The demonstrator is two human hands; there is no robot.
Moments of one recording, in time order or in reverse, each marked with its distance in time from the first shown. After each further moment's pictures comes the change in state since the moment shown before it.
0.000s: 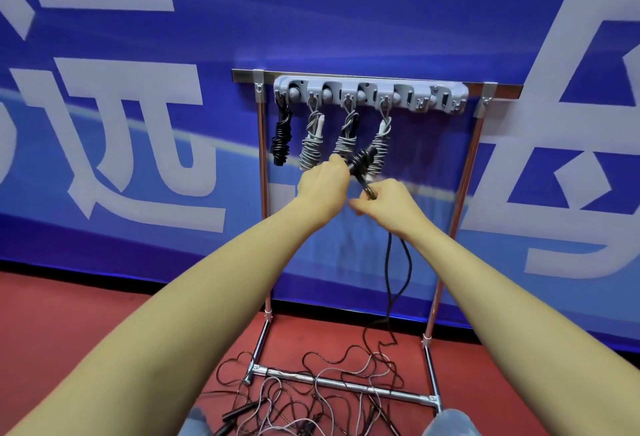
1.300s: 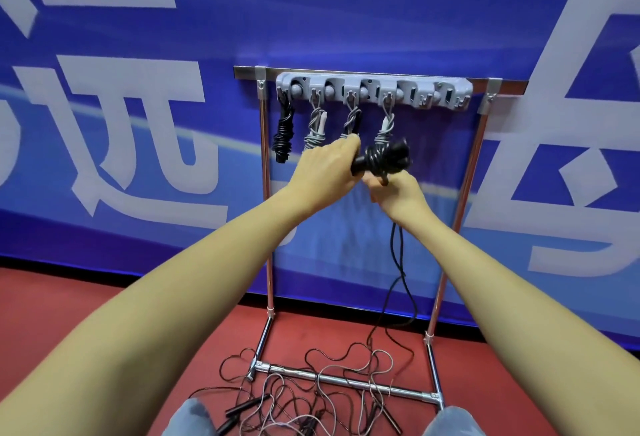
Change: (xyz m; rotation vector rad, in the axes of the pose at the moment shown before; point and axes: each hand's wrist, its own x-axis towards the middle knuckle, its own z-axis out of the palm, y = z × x) left_hand -0.004 -0.013 -0.016 -0.144 0.359 0.335; right_hand 0.015 0.004 0.000 0.031 0.127 0.137
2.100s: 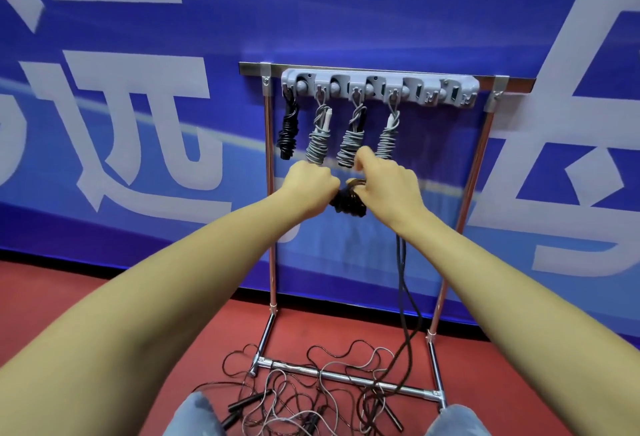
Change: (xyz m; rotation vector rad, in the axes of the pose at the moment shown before) left_hand -0.015 -0.020 0.009 0.691 -0.577 0.150; right_hand -0.018 -0.027 0.008 -0.538 0.180 -0.493
